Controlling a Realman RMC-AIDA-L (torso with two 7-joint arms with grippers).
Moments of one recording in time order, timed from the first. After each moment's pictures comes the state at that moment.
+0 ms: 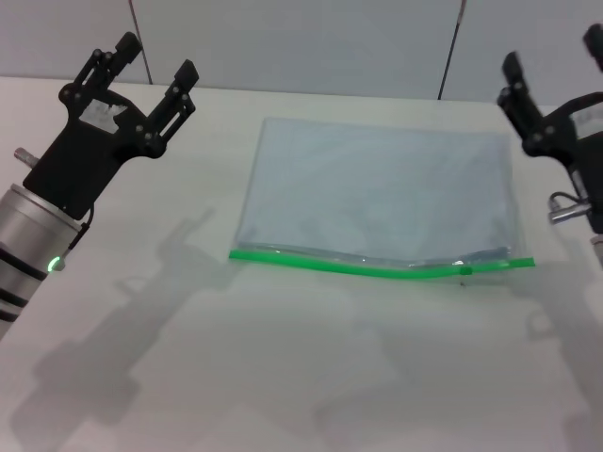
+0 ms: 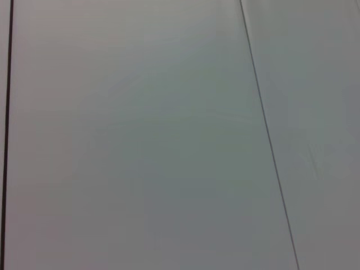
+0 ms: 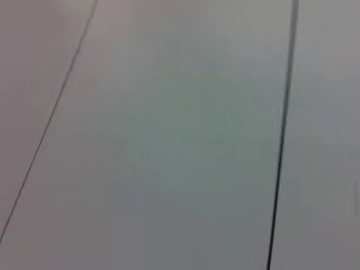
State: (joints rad) left arm -0.56 -2.03 0.66 -0.06 1.04 1.60 -0.29; right arm 0.53 2.04 -2.88 -0.40 1.34 -1.45 -0.28
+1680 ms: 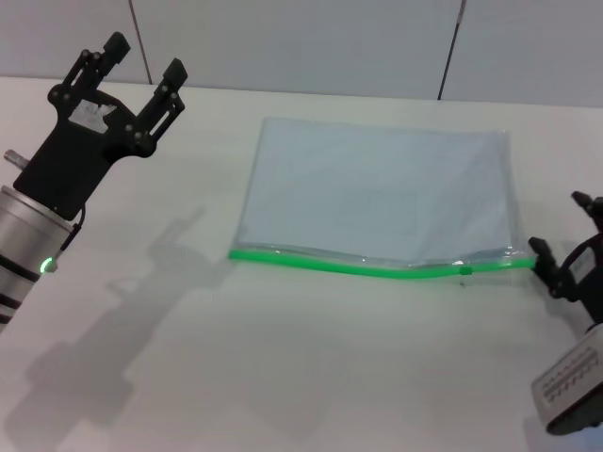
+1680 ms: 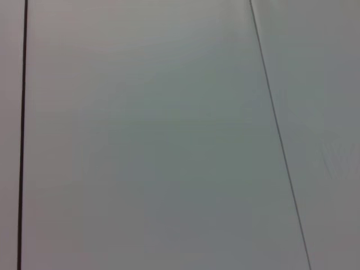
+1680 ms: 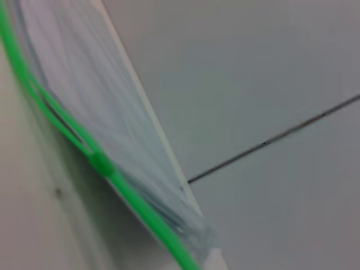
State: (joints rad) left arm -0.55 -2.03 0.64 -0.06 1.03 1.60 -0.29; right arm 0.40 2.05 -2.87 -0.33 1.40 -1.01 -1.14
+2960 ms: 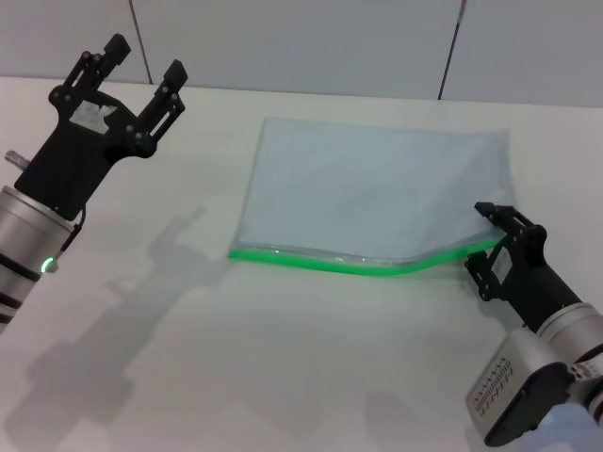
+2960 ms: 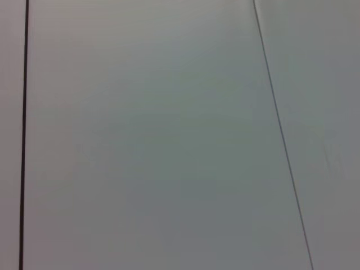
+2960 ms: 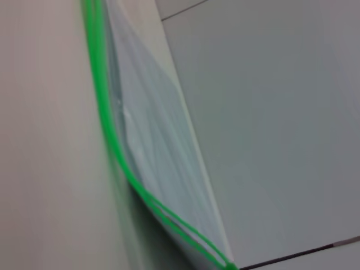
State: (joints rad) left arm -0.55 -2.03 0.64 -0.06 1.03 1.59 -0.29; right arm 0.45 2.05 -2.88 -0.48 1.38 -0.89 -1.38
